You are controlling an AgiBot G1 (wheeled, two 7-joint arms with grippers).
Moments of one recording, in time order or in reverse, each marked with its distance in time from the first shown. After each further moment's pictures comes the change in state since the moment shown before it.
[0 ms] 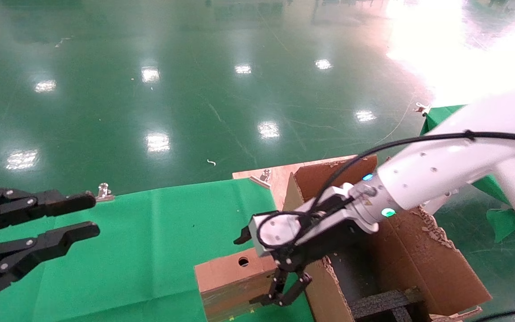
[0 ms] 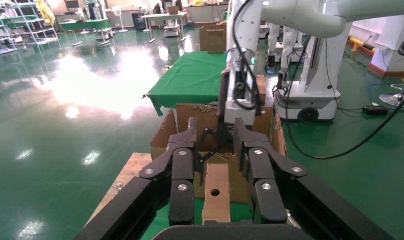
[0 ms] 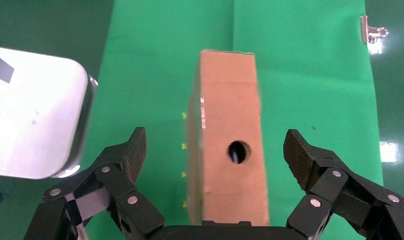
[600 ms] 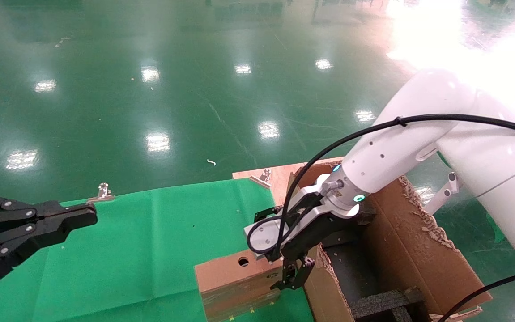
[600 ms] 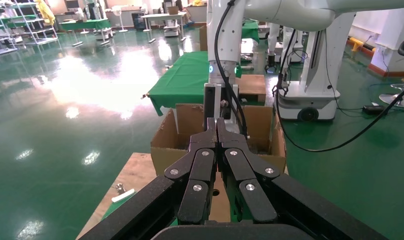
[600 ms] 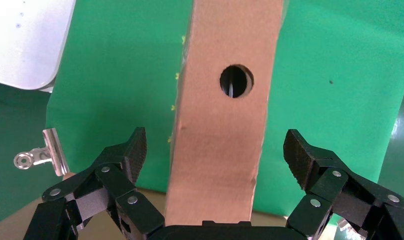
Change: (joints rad) left arm 0.000 0.000 0.000 0.000 0.000 0.000 0.000; right arm 0.138 -0.137 -0.194 -0.109 -0.183 0.004 -0.080
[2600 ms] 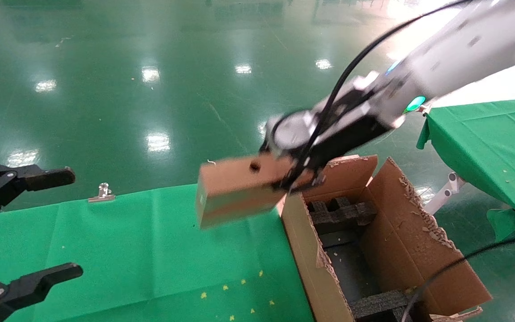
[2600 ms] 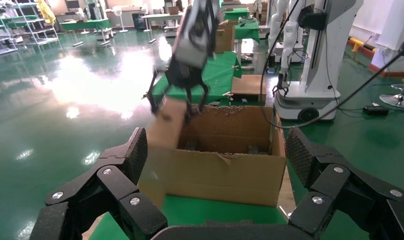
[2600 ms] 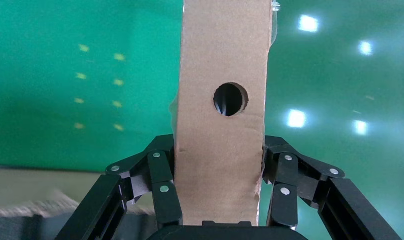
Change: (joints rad) left arm 0.000 0.000 0.000 0.000 0.000 0.000 0.000; right arm 0.321 0.076 -0.012 -0.154 0.123 -0.017 -0.106
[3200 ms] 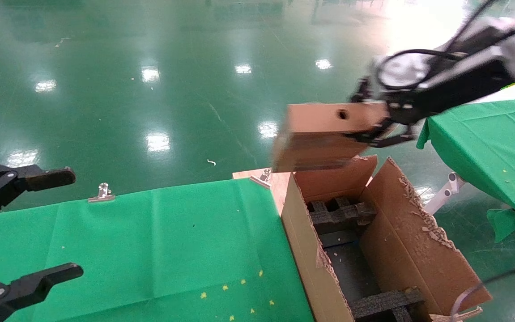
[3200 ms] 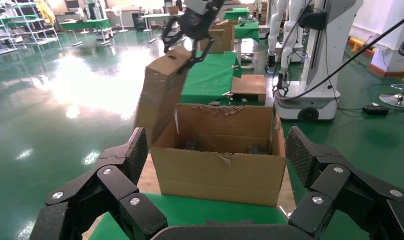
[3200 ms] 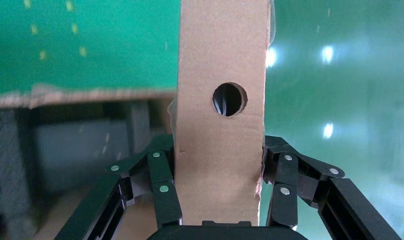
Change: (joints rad) left arm 0.000 0.000 0.000 0.000 0.000 0.000 0.000; right arm 0.237 0.224 -0.185 -0.047 0.005 -0.005 -0.009
